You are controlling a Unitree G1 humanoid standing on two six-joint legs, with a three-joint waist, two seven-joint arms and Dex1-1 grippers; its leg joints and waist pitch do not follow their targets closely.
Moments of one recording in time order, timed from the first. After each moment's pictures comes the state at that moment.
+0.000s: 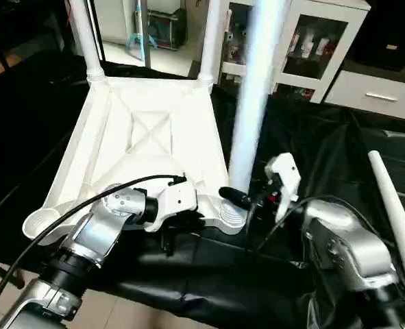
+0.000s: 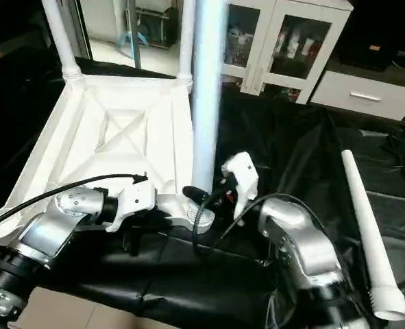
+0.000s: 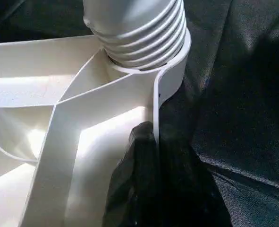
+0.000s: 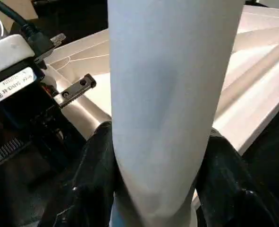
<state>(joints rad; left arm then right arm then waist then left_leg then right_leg) -0.46 0.40 -0.35 0.28 0.11 0.15 -1.15 -0.29 -0.32 0.15 0.03 0.35 0.42 0.75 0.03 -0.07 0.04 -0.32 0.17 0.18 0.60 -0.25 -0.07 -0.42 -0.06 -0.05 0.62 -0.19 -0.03</state>
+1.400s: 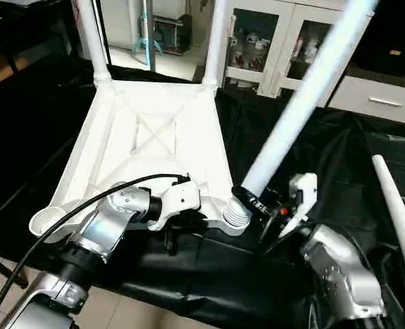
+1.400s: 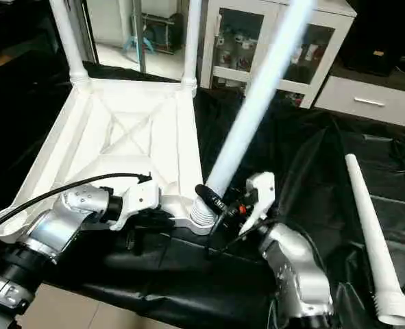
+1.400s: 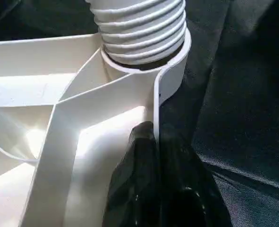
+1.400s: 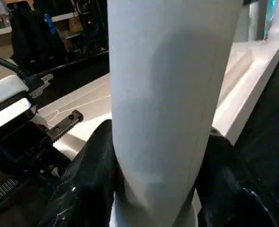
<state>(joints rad) -0.51 0.38 -0.36 0.38 0.11 0.11 -1.15 -0.11 -0.17 0.02 0.12 0.42 0.12 0.74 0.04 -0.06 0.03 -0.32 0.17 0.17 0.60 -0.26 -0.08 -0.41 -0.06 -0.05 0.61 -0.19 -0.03</state>
